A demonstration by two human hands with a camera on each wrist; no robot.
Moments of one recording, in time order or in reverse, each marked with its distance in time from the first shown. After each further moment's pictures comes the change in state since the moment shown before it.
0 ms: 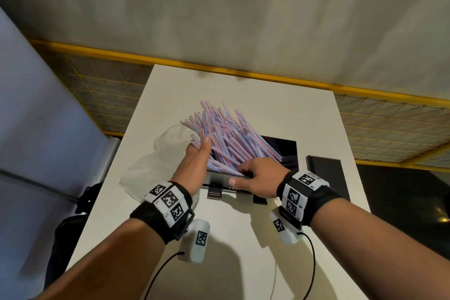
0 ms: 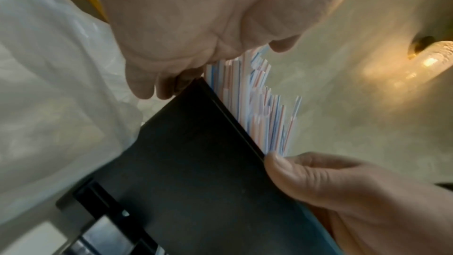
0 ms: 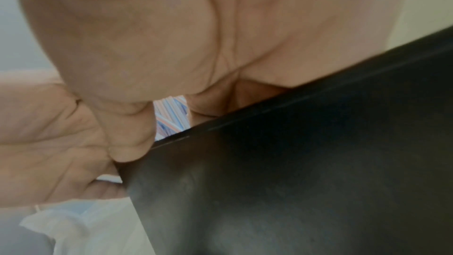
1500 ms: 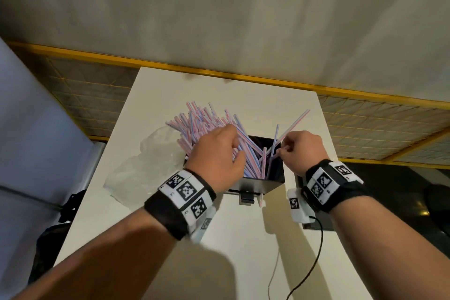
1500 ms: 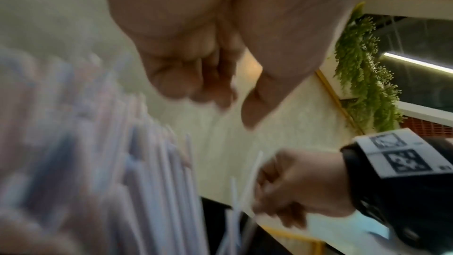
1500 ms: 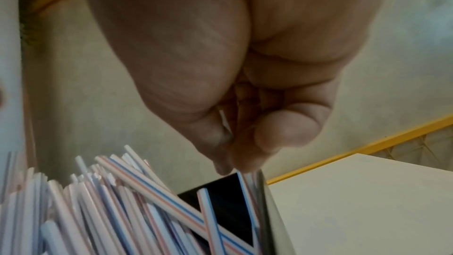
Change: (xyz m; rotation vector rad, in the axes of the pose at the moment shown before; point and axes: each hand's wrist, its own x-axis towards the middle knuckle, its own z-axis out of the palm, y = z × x) left_hand -0.032 0.056 0.039 0.542 0.059 0.640; right_hand -0.040 0.062 -0.051 0.072 0.593 0.351
